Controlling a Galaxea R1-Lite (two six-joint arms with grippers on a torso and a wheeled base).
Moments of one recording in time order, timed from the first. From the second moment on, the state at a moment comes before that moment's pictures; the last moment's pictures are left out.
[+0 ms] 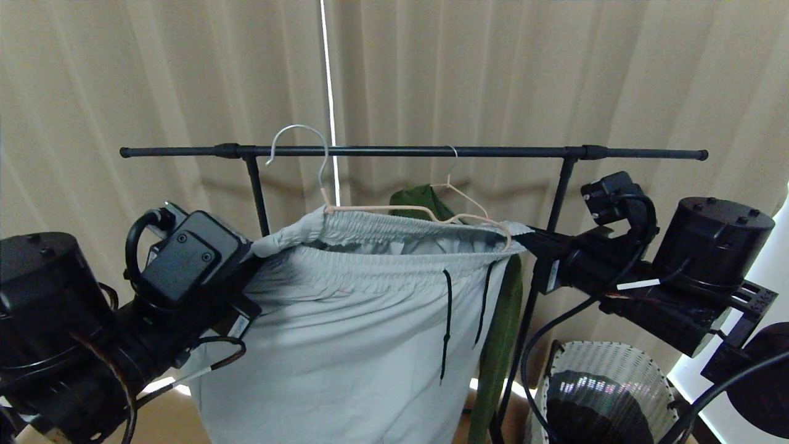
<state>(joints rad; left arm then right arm) -0.51 1.43 -0.42 -0.92 0.26 0.64 0.44 1.71 -0.61 -1.01 0.00 0.01</state>
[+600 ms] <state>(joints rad) -0.41 1.42 -0.36 -0.92 0.18 0.74 0.47 1.68 -0.63 -0.86 0.01 -0.03</state>
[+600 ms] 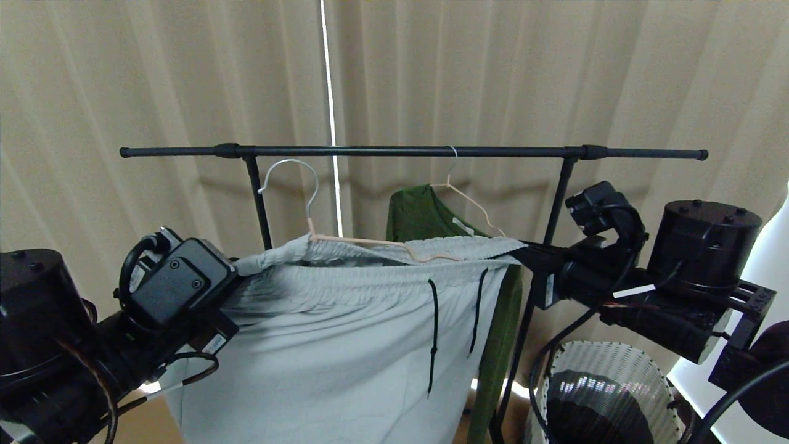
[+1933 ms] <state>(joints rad) -0.51 1.44 -0.44 -0.96 0.37 0.40 0.73 1.63 -0.58 -0.82 0.01 -0.05</state>
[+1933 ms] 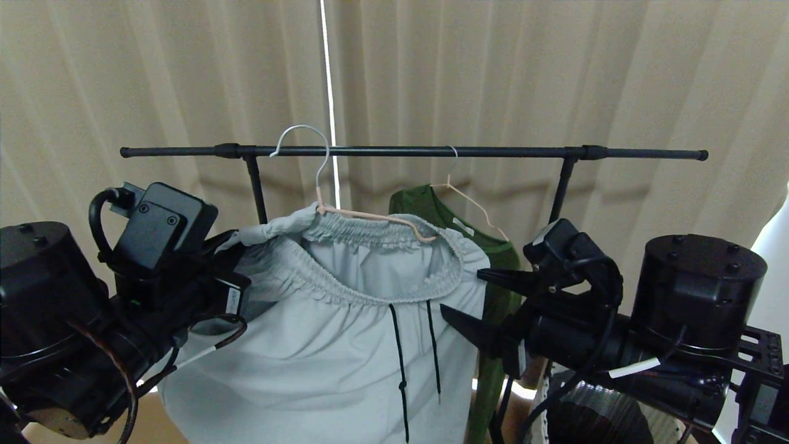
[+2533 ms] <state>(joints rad) -0.54 1.41 -0.43 -0.96 0.40 0.37 0.73 1.58 -0.44 -0.94 0.00 -0.10</state>
